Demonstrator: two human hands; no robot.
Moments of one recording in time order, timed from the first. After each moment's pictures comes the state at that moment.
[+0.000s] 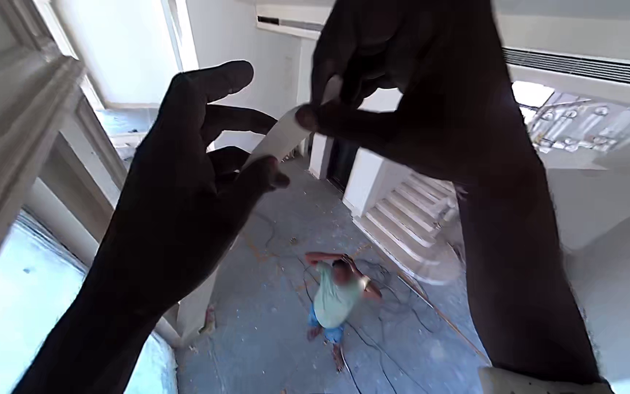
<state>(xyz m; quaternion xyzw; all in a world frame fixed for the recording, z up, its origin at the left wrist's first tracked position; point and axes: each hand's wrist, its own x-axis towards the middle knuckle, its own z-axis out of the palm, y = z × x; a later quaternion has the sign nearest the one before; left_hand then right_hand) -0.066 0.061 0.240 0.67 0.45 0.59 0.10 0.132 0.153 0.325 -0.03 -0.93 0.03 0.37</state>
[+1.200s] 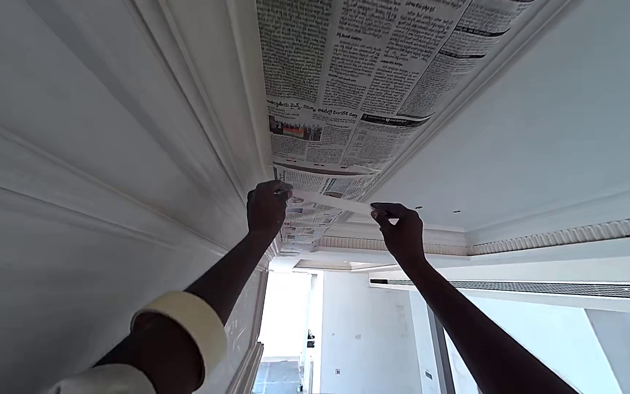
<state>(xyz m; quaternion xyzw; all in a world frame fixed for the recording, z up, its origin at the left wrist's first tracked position) -0.270 0.044 0.624 0.47 0.53 0.59 -0.38 -0.070 0.231 0.579 -0.02 -0.65 0.01 0.76</state>
